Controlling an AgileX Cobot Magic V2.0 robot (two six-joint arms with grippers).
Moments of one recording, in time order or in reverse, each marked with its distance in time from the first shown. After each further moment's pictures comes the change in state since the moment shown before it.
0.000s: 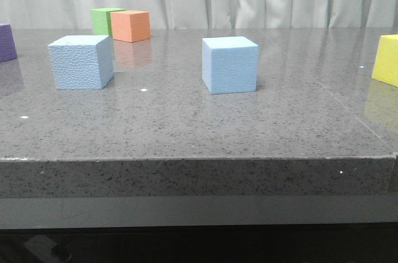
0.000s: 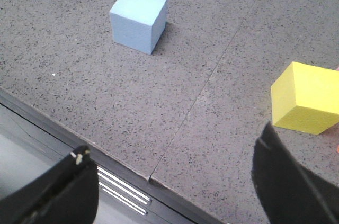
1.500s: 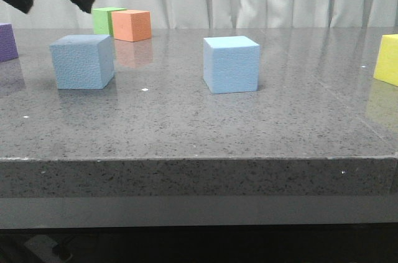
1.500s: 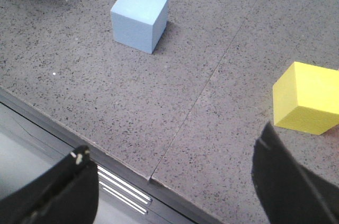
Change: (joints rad) left arm -0.211 1.236 -0.713 0.032 0.270 -0.157; right arm 0.000 0.000 0.000 0.000 0.002 0.000
